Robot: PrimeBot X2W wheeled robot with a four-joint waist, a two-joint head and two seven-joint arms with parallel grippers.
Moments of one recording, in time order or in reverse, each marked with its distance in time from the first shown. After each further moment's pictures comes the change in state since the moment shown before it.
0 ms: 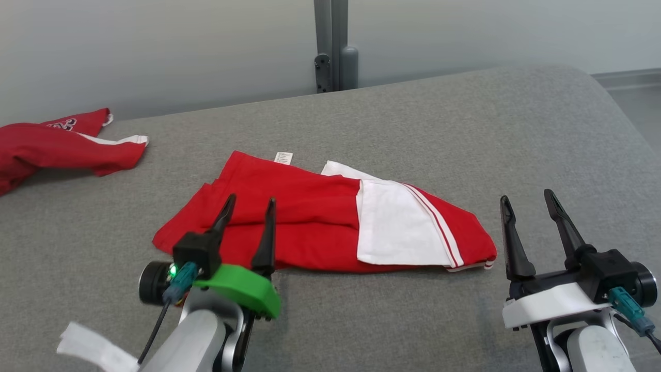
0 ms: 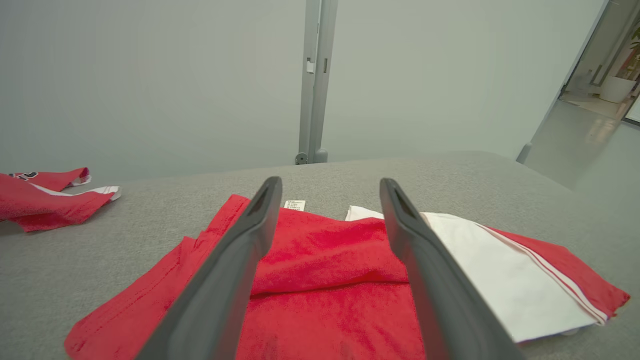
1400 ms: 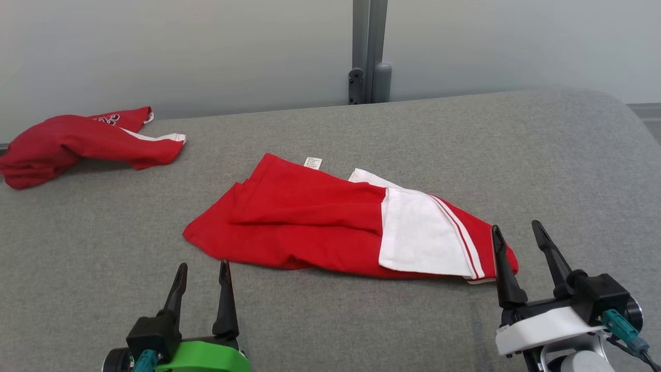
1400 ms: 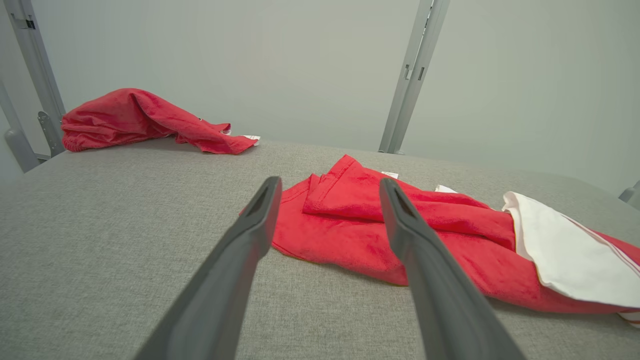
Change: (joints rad) left arm 0.407 -0.149 0.420 -0.204 0.291 -0.096 0.000; right arm 0.077 0.000 0.042 0.014 0.083 0.000 0.000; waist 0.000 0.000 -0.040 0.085
